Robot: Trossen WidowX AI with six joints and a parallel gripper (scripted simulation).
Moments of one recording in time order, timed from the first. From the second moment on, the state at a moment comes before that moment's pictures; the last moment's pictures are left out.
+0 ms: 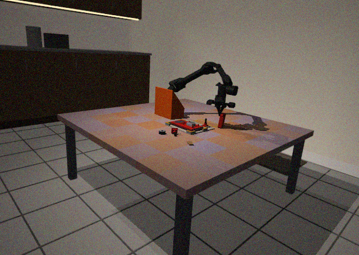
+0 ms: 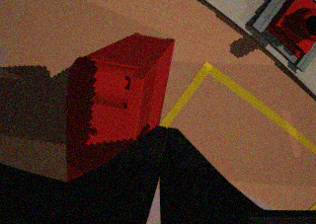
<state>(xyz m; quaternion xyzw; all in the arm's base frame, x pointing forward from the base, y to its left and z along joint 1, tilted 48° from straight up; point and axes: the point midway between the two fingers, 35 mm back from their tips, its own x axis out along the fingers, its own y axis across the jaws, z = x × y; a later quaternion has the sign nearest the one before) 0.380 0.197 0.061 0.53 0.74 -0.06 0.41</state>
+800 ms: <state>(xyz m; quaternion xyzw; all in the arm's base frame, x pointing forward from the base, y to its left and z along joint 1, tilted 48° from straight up) 0.388 0.202 0.064 0.53 0.74 -0.06 0.41</state>
